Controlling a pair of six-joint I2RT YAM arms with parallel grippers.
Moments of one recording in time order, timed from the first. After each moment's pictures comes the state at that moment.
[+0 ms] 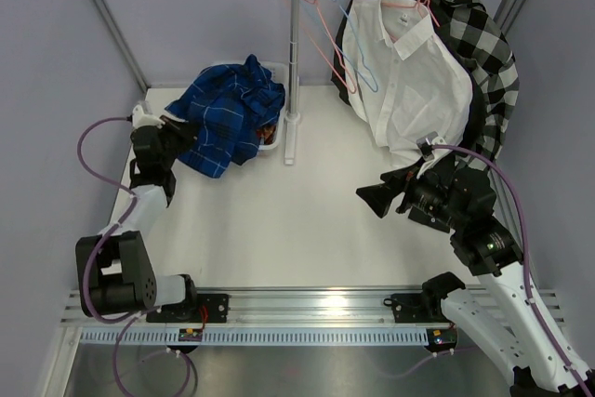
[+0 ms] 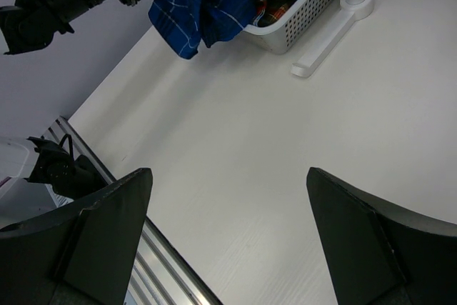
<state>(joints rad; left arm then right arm) 0.12 1.31 0.68 0.43 0.23 -0.76 0.40 0.62 0.81 -0.36 -0.41 0.34</state>
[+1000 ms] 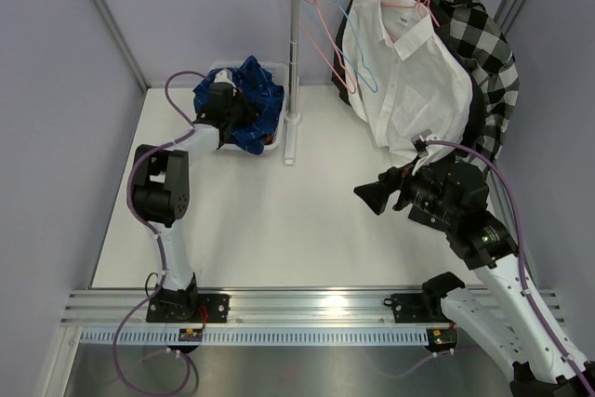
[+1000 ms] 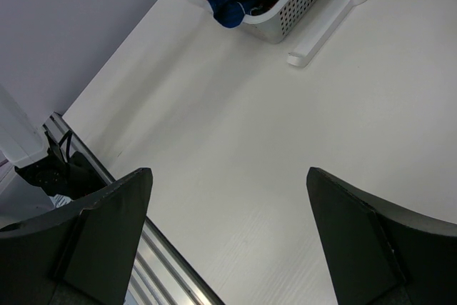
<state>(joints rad) -0.19 2.00 1.39 0.13 0.14 -0.66 0.40 0.66 0.81 -0.36 -0.41 0.34</state>
